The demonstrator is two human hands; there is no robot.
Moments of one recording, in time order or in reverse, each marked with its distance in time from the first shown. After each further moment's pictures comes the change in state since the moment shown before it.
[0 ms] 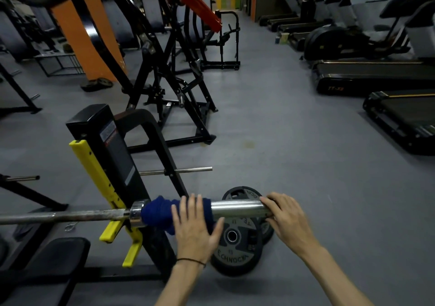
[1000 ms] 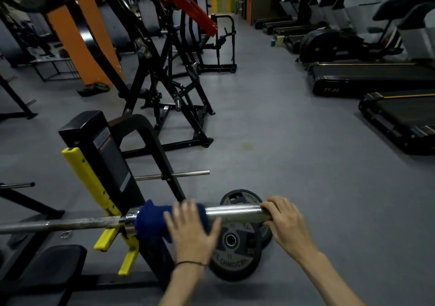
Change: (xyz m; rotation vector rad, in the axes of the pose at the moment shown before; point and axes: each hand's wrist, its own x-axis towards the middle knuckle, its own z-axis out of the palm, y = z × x) left_hand 0.008 0.009 0.002 0.051 -0.006 -0.103; right_hand 0.005 -0.010 -0.013 0.038 -0.035 0.083
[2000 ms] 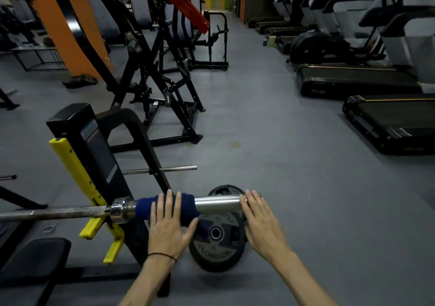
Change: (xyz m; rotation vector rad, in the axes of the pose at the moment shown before) left_hand -0.012 -0.026 -0.001 0.043 0.010 0.139; right_hand -0.028 -0.025 -0.006 -0.161 -0.262 0.081
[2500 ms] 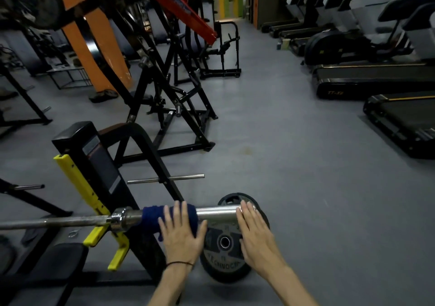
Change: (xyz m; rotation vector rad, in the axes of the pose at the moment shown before) left_hand 0.008 0.067 0.002 -0.067 -0.025 -0.185; right_hand -0.007 0.015 0.003 0.045 0.005 -0.052
